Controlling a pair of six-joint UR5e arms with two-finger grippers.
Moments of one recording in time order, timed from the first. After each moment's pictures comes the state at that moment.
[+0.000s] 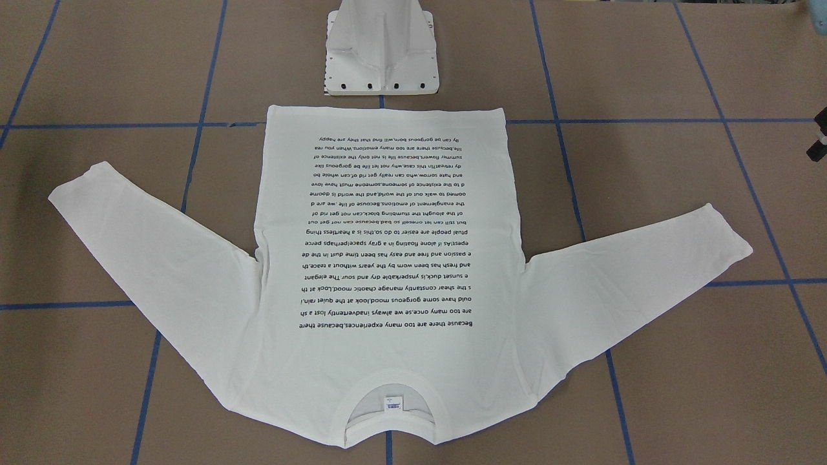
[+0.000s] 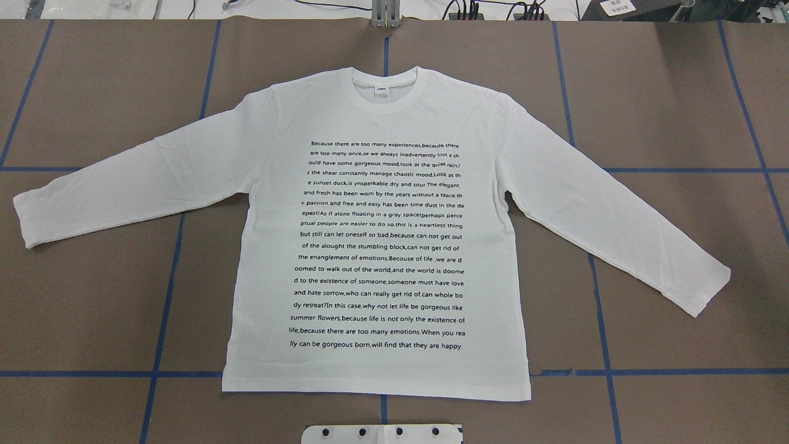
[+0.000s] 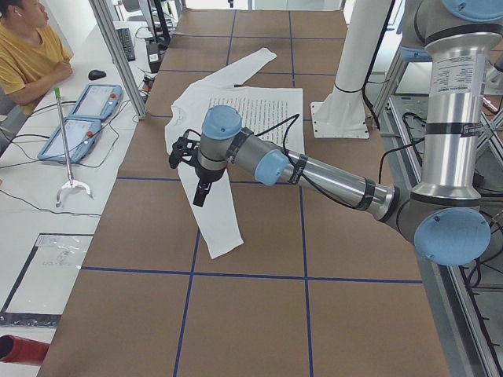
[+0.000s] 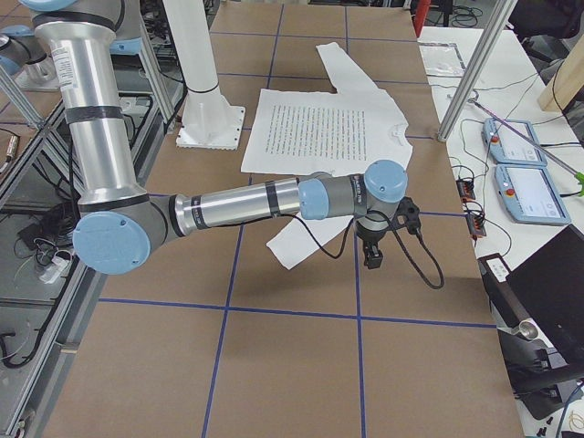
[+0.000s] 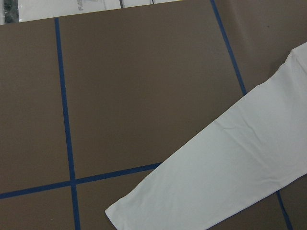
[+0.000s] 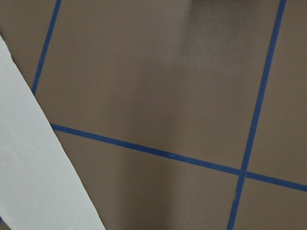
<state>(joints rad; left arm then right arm) -1.50 -1.57 -1.90 -1.77 -2.36 -0.28 1.51 -1.42 1.63 -1.65 2.41 -0.05</state>
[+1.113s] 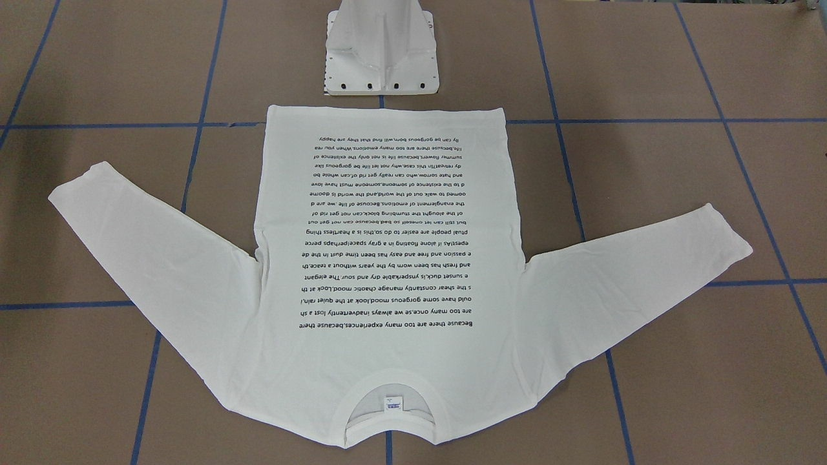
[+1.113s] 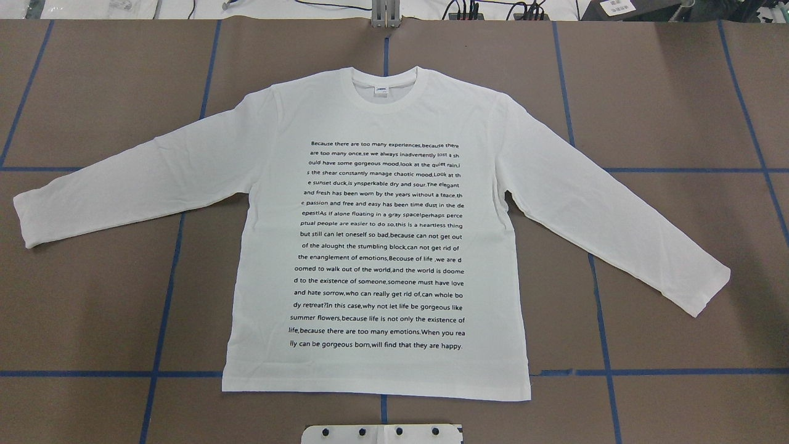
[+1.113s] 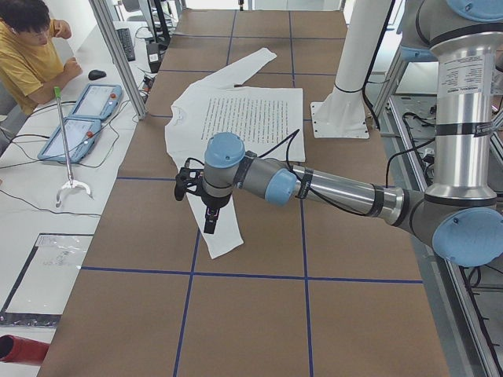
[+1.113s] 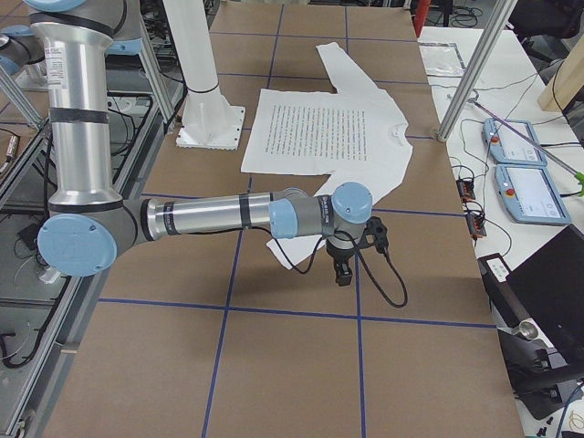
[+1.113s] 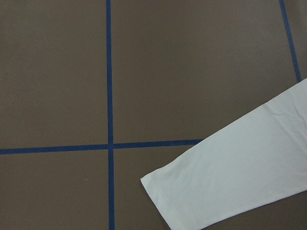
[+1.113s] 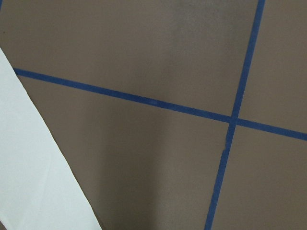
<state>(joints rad) -1.48 -1.49 -1.86 -1.76 -2.36 -0.28 1.44 -1.59 1.69 -1.53 2.40 -0.04</state>
